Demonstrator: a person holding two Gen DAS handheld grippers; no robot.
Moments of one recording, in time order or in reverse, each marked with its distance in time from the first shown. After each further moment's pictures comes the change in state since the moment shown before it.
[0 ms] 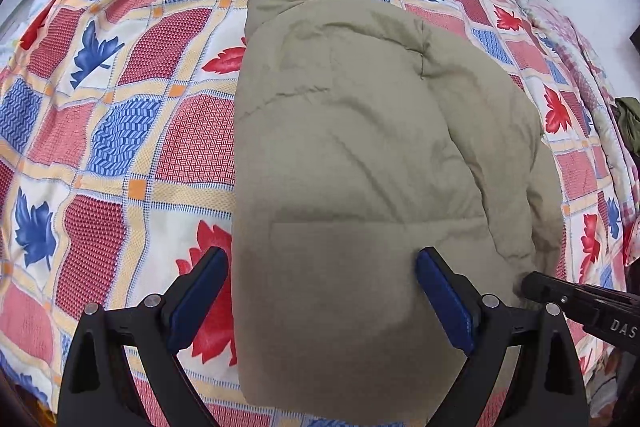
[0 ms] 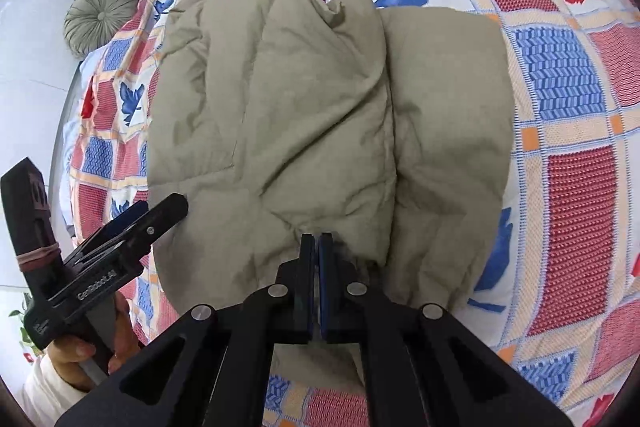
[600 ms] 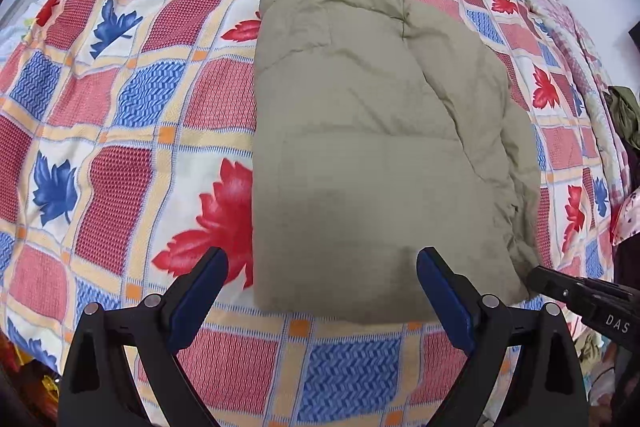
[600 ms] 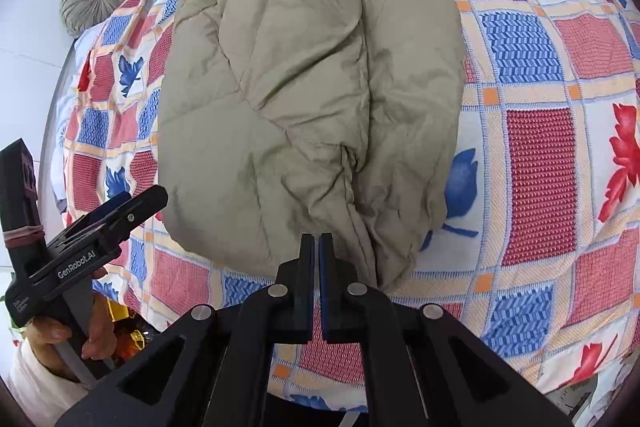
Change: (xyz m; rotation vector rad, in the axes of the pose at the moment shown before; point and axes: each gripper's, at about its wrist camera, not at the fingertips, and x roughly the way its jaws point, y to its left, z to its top) left arm -0.048 0.010 -0.033 -0.009 0.096 -0.010; right arm -0.038 0.011 -0.043 -0.010 0.058 -0.069
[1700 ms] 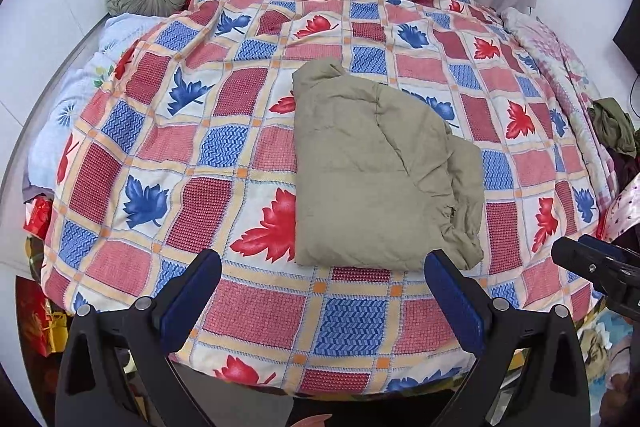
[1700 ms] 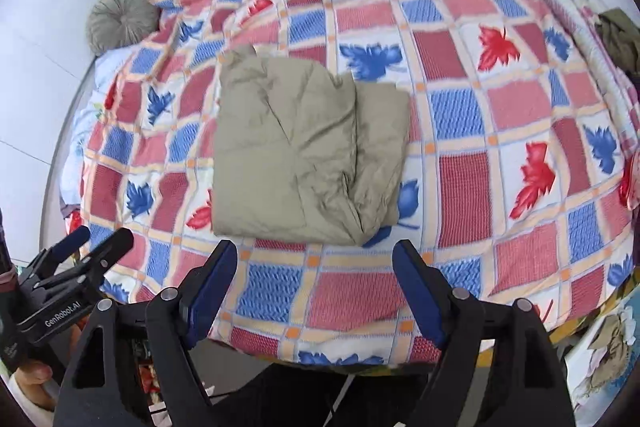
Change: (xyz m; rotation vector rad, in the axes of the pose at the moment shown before) left arm -0.185 -0.025 -0.041 0.022 -0.191 0.115; right arm -0.153 0.054 -0.041 -0.067 -0.202 -0.112
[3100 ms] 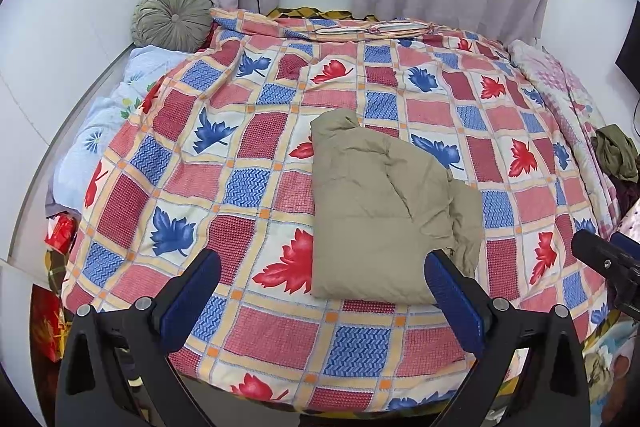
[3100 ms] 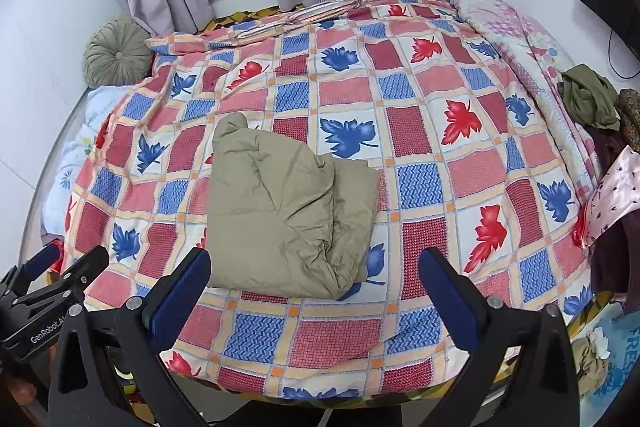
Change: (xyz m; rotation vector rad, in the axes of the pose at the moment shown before) left arm -0.054 0.001 0.019 -0.032 -0.112 0.058; right arm -0.061 0.029 0.023 -0.049 -0.194 -0.140
